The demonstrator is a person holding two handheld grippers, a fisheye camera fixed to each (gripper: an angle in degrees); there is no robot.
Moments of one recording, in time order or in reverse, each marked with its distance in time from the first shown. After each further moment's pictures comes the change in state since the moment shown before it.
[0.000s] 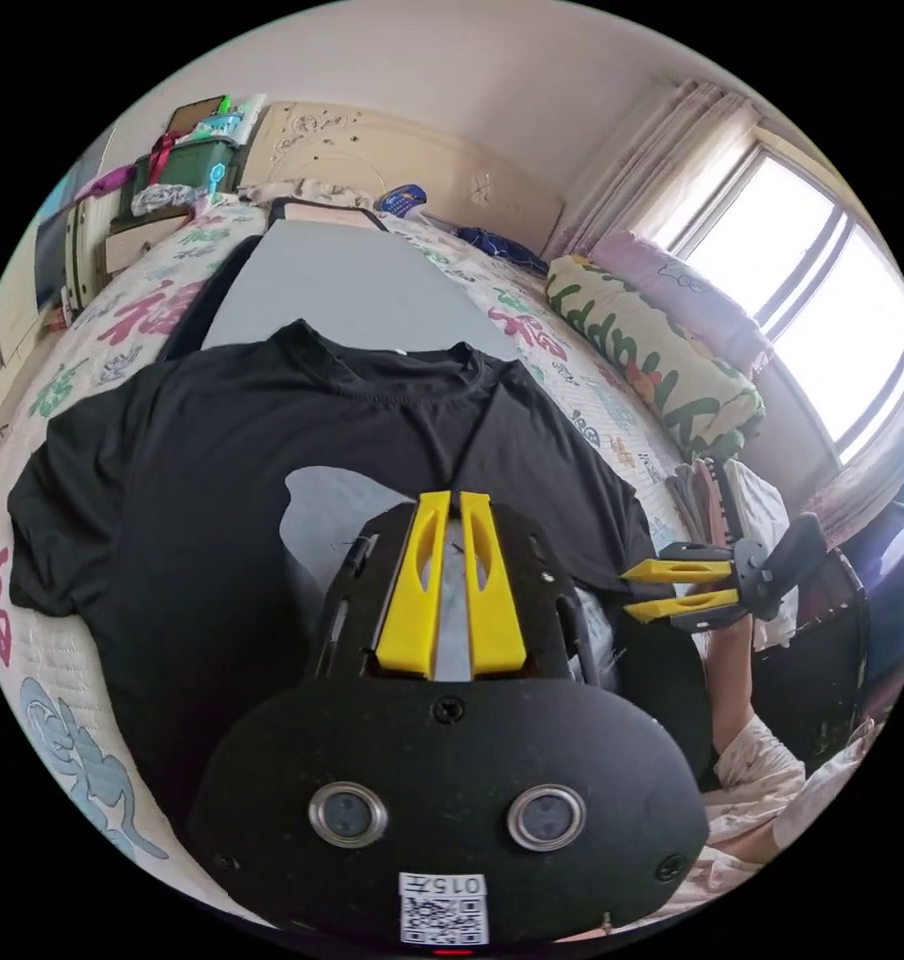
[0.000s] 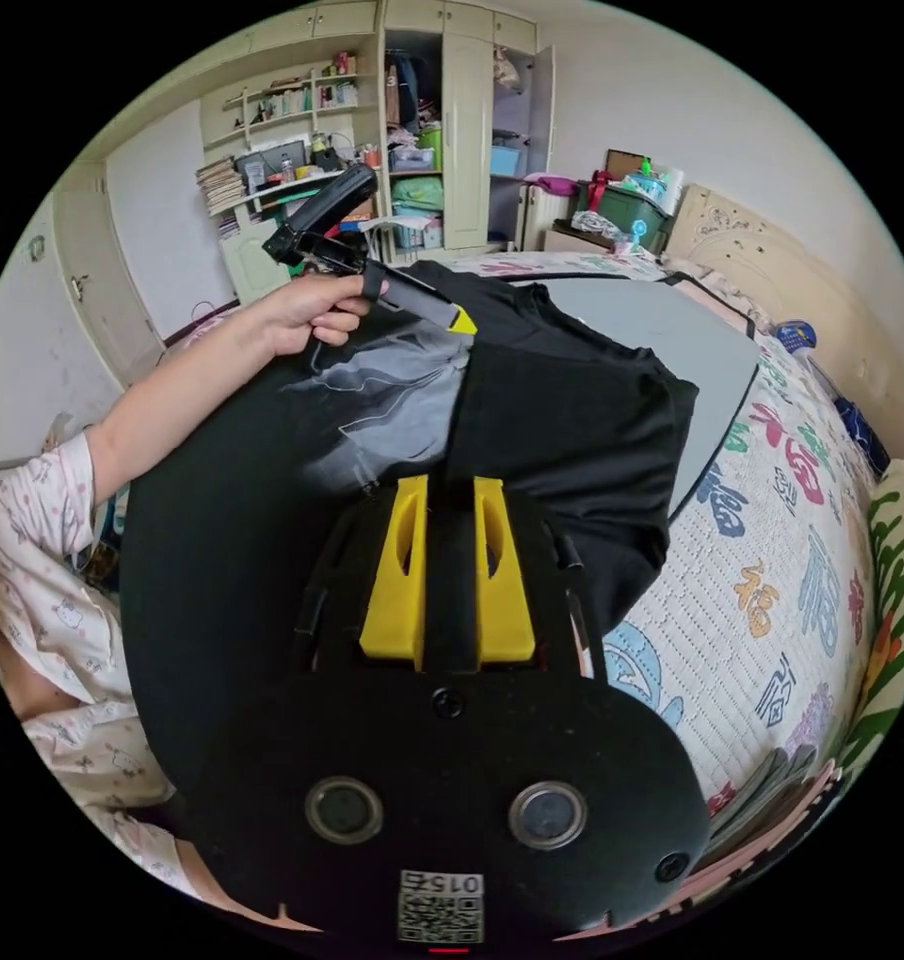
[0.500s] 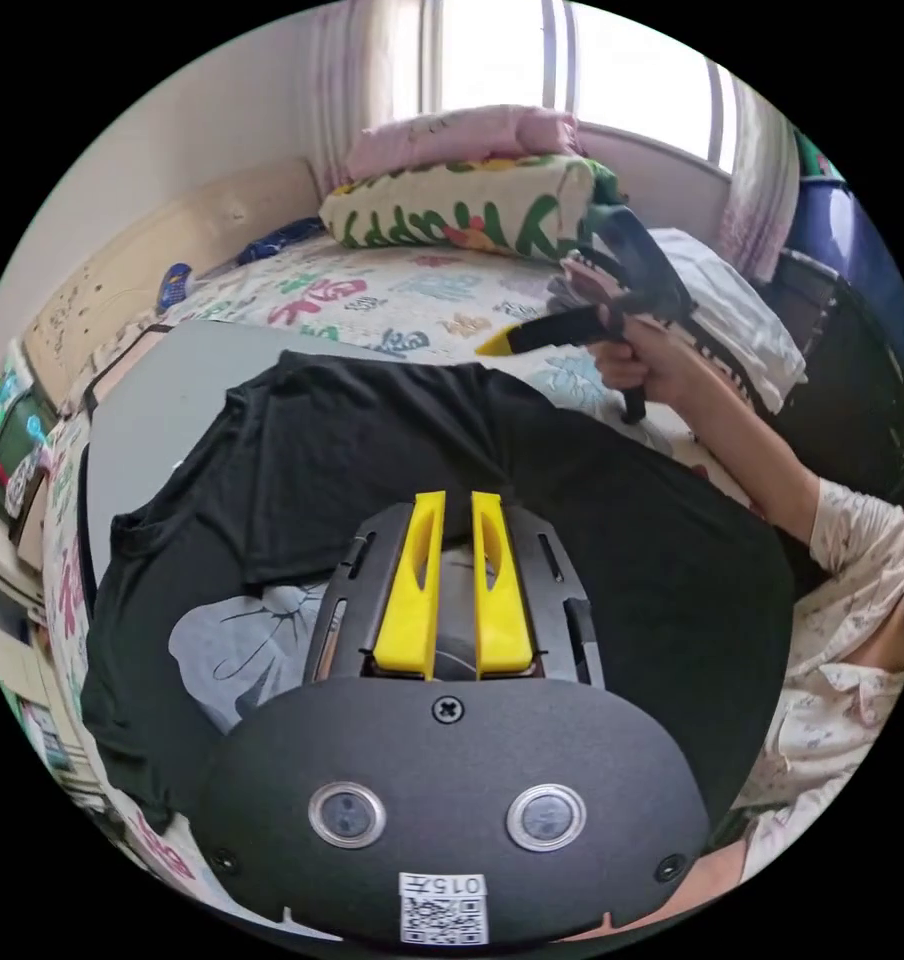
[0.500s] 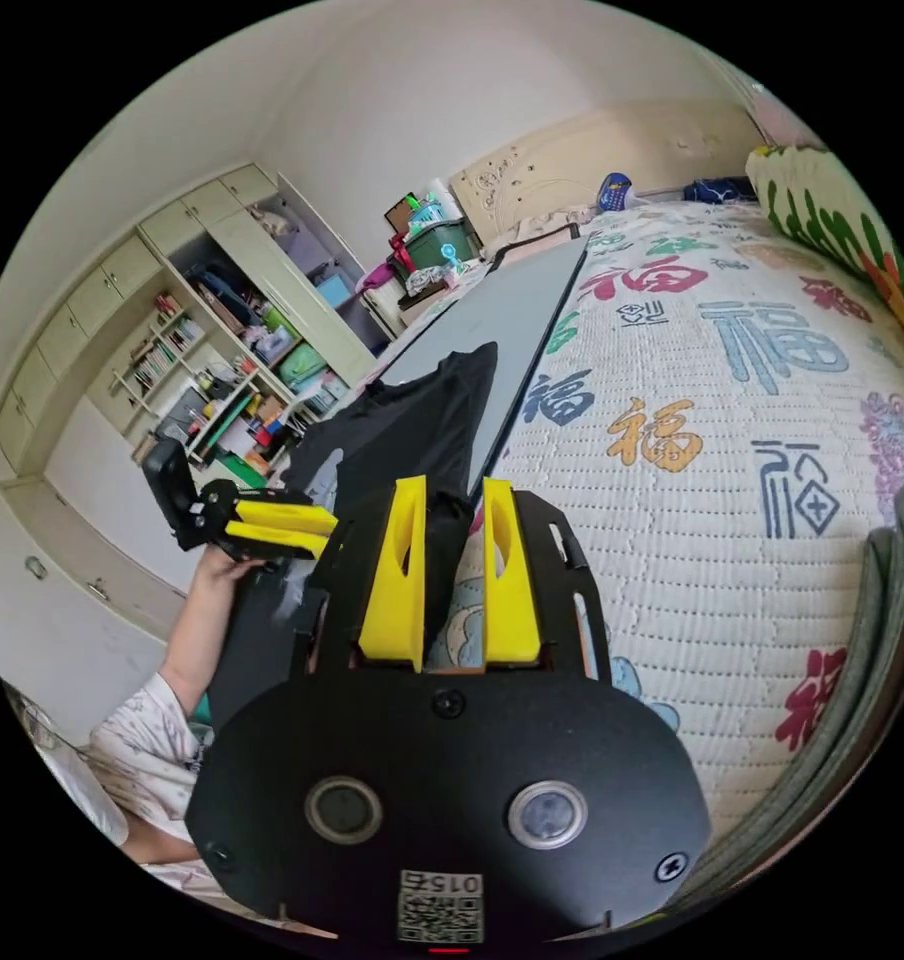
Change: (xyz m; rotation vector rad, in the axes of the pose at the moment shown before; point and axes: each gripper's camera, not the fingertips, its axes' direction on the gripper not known) left arm 0.172 0.107 0.073 -0.232 0.061 0.748; right arm 0.191 0.011 -0.116 0.290 -0.146 0.688
